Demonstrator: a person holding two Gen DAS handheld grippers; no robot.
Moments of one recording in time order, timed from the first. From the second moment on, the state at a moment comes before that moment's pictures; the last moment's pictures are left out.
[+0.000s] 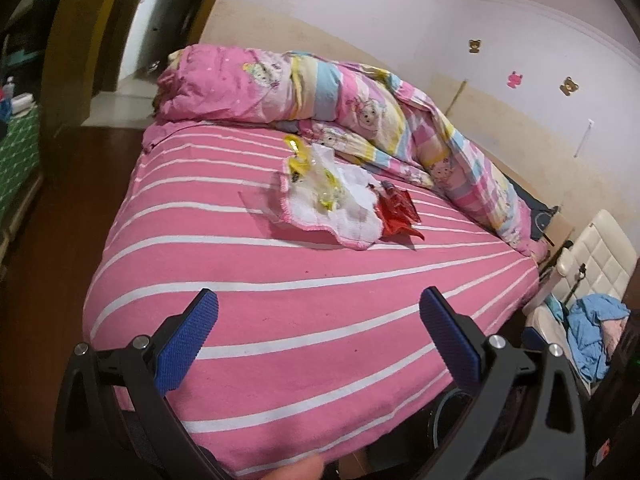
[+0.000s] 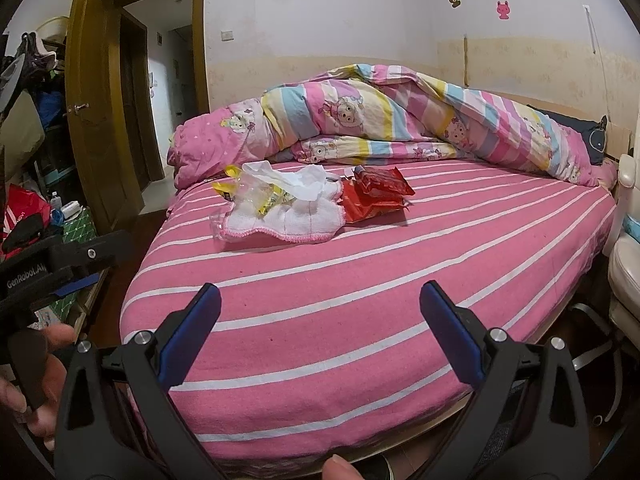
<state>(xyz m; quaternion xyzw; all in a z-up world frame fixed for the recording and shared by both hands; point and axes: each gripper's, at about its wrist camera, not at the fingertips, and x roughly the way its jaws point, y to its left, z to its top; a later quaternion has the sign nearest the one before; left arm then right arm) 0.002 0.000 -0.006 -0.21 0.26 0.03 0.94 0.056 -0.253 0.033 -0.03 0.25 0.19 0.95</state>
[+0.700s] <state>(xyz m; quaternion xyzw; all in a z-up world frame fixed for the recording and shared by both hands) -0.002 0.001 0.000 -0.21 0.25 0.02 0.94 0.054 -0.257 0.037 -0.03 0.25 0.20 0.95</state>
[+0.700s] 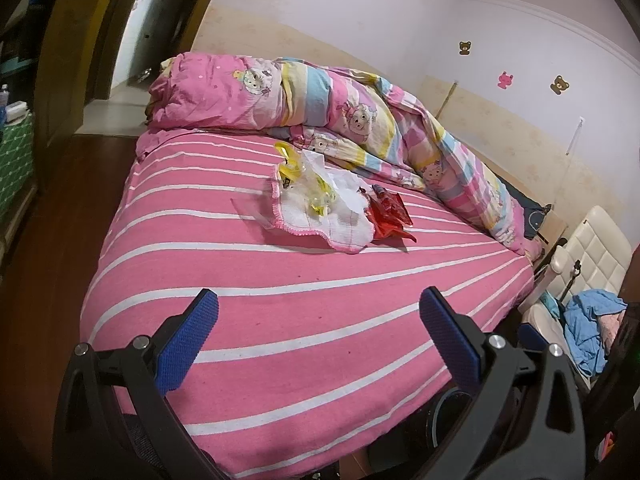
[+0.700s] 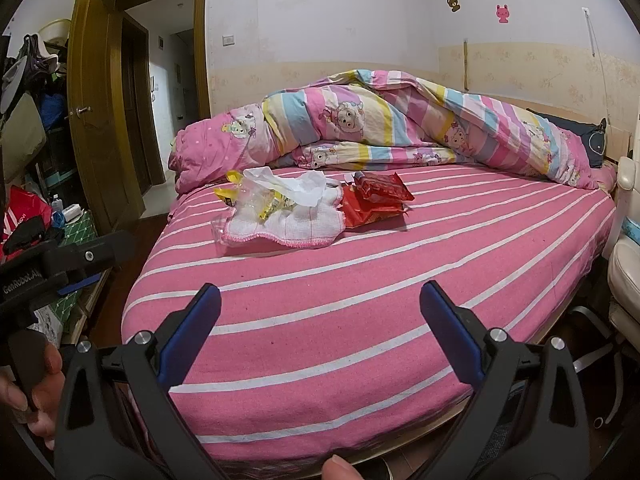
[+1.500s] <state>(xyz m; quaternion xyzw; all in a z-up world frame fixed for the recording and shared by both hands) -0.004 0.001 -0.001 -0.20 0.26 0.04 0.94 0.054 -0.257 0.036 -0.03 0.25 0.20 0.95</state>
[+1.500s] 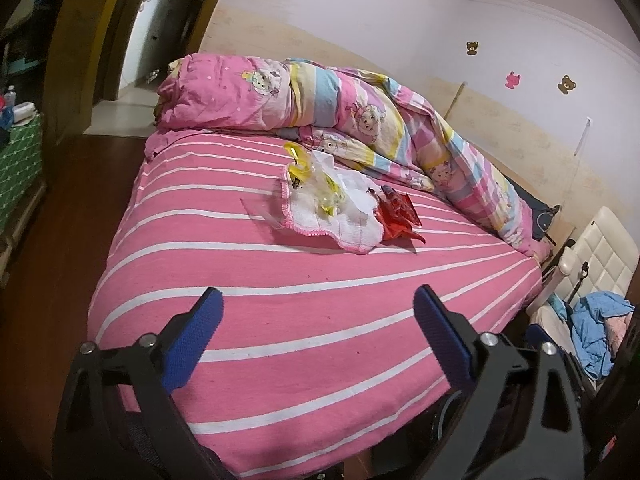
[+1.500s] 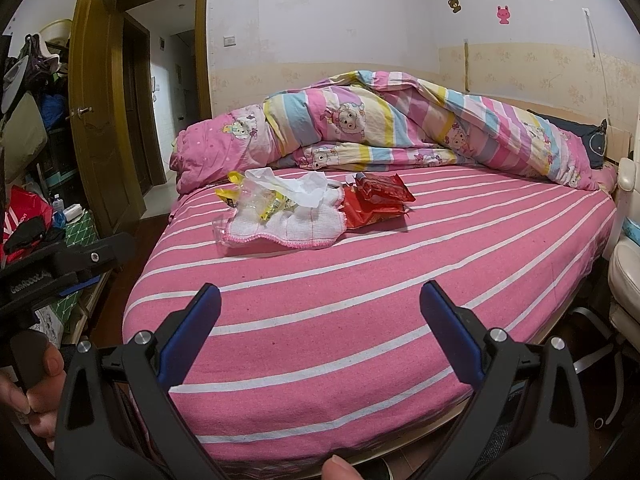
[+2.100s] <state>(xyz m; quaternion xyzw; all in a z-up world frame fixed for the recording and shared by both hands) -0.002 0.003 -0.003 -0.21 0.26 0.04 0.94 0.054 -0.255 0.038 -0.03 0.25 0.19 0.95</state>
